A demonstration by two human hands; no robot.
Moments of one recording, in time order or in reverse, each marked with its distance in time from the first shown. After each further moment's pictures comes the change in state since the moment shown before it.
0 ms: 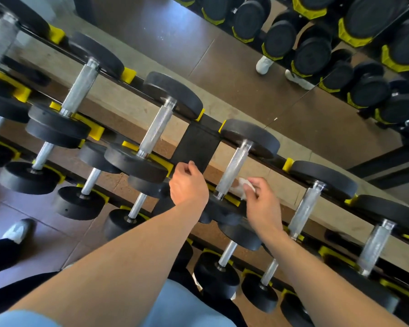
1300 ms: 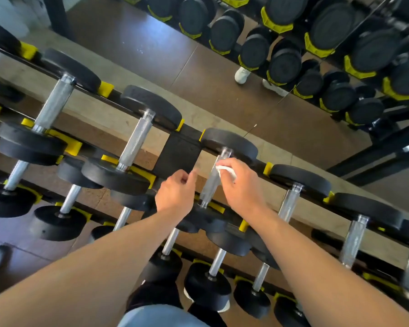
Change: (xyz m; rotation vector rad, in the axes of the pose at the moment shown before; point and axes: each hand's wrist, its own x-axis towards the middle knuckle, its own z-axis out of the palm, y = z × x) left_hand 0.009 -0.003 -0.004 0.294 -0.269 0.395; right_hand 0.036 -0.039 -0.015 -0.138 -0.034 -0.314
